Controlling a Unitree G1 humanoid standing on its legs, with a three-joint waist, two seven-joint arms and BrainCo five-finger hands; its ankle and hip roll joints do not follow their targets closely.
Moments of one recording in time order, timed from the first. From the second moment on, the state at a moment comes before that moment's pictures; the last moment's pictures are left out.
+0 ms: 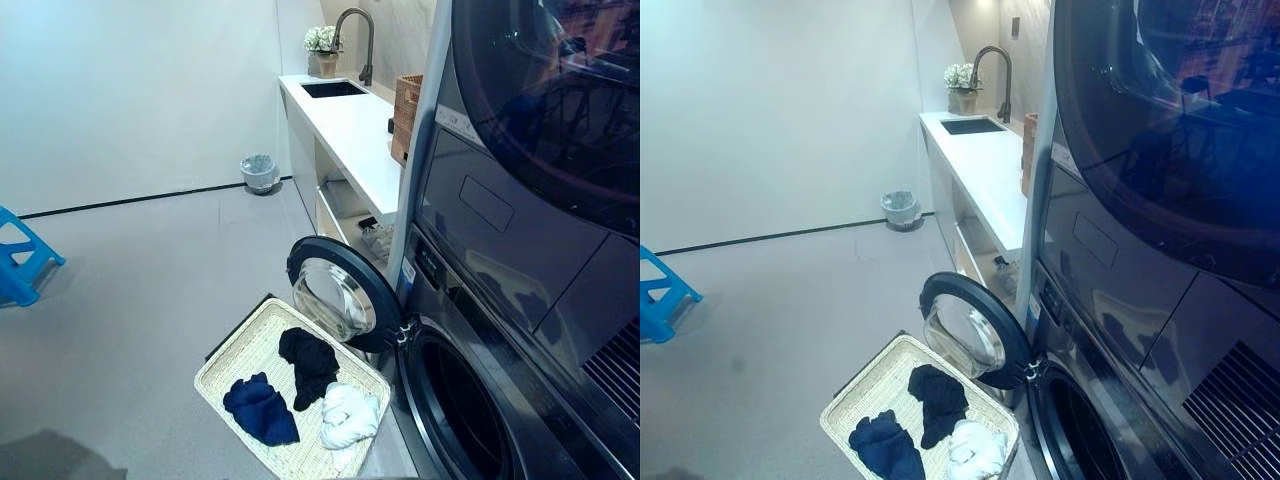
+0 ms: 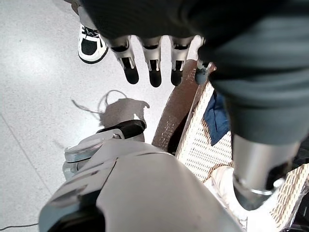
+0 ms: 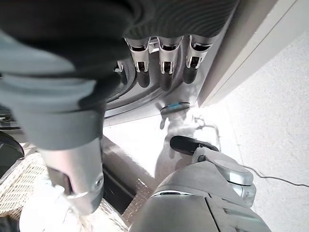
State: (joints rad) left arm 0.03 0.27 -0.23 1.26 -0.10 -0.10 -0.08; right arm -0.02 -0.31 0.20 1.34 0.18 0.02 0.08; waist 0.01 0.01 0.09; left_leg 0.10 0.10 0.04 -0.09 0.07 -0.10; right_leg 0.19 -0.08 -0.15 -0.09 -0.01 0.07
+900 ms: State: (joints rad) left arm -0.56 0.52 -0.32 0.83 0.11 -0.47 0.86; right arm -0.52 -0.45 0.21 1.20 0.49 -0.08 -0.03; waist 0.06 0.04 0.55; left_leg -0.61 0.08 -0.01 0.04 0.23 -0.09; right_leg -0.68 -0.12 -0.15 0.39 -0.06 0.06
